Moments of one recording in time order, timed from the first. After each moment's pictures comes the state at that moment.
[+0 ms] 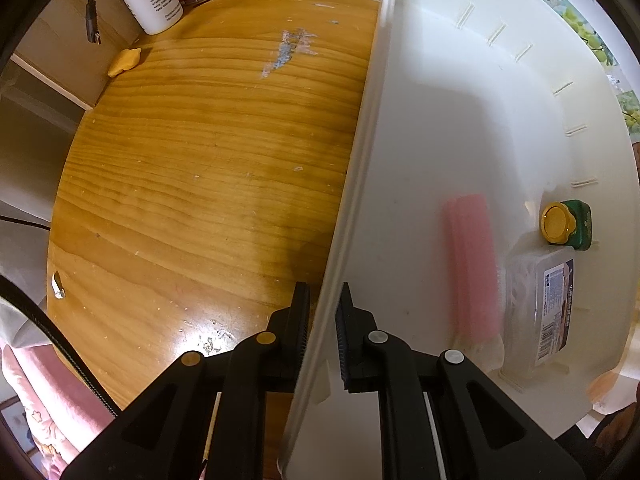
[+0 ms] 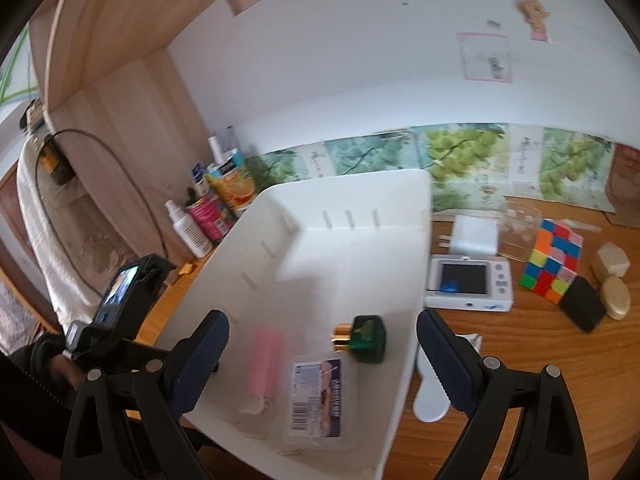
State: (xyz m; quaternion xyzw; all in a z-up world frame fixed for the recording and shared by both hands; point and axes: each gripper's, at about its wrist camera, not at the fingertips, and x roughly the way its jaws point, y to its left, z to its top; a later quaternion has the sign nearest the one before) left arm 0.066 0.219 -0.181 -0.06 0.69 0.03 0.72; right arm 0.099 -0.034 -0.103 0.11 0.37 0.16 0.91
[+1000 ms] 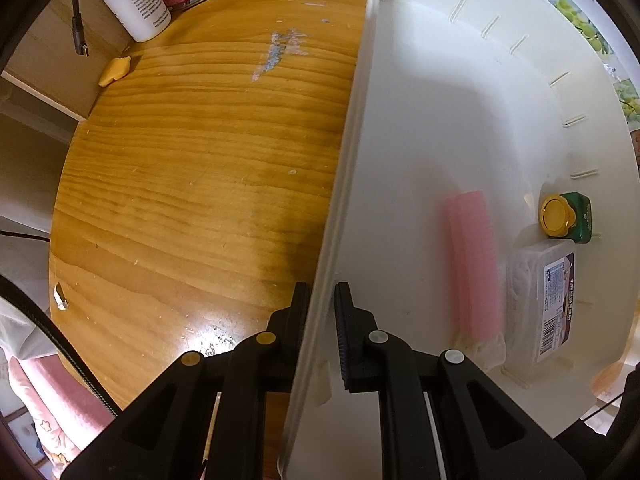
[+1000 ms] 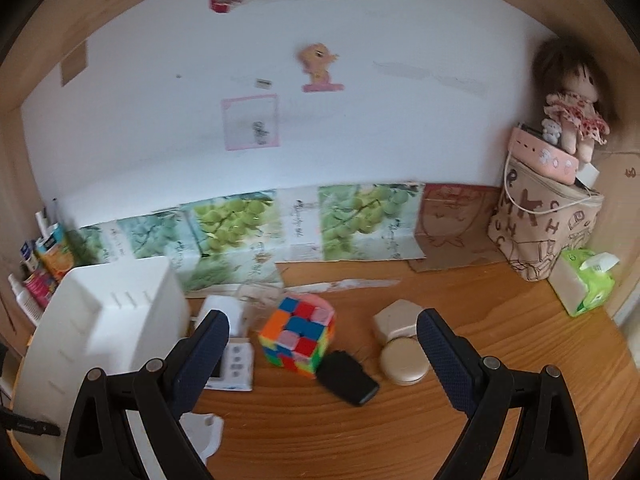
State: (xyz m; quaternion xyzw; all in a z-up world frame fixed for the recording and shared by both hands) left arm 0.074 0.211 -0.181 -0.05 0.69 0.01 0.72; right arm 0.122 -0.187 -0.091 0.05 0.32 -0.12 0.94
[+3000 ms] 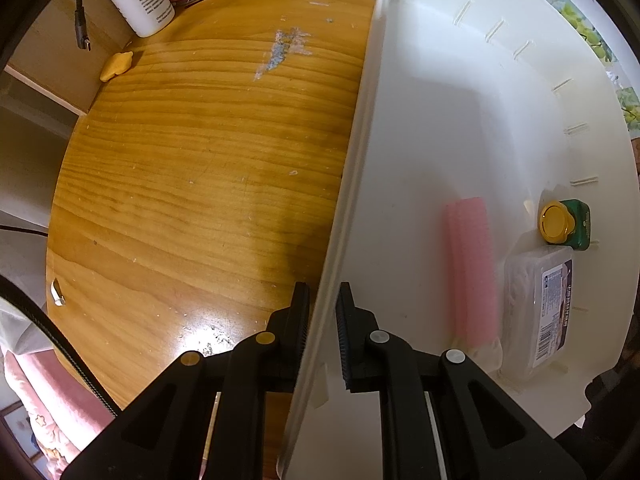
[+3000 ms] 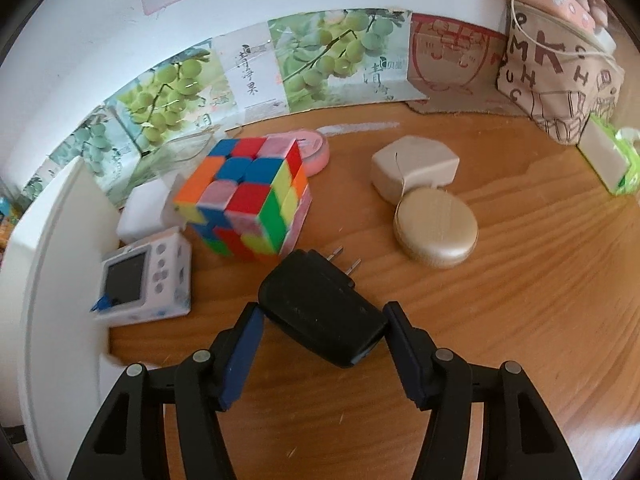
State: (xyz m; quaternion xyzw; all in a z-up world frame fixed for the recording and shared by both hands) left arm 0.077 0.220 -0.182 -0.06 0.70 0.02 0.72; right arm 0.150 -0.202 -0.197 0.14 0.48 -0.14 0.85
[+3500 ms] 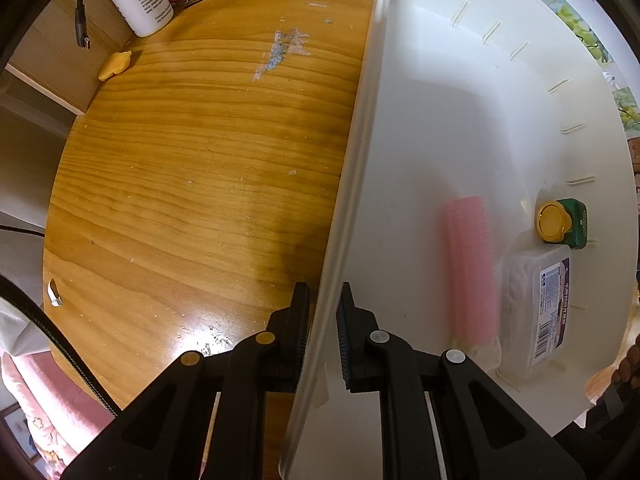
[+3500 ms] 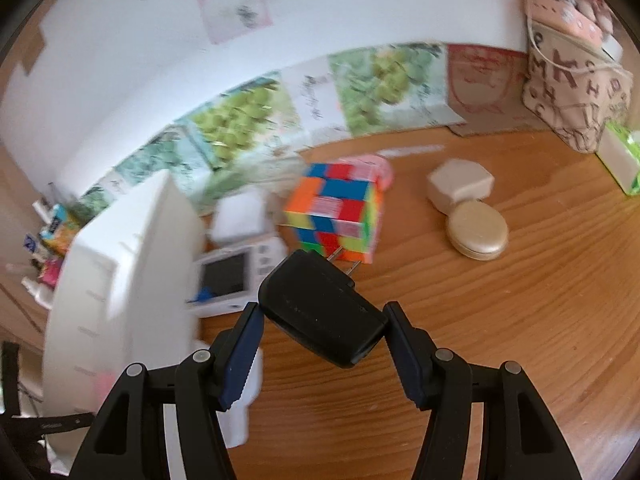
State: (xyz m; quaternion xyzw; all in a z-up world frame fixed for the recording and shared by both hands) left arm 0.072 0.225 -0.181 -0.06 0.69 0.01 0.72; right arm 0.131 -0.167 -0.152 0.17 0.44 -0.07 0.88
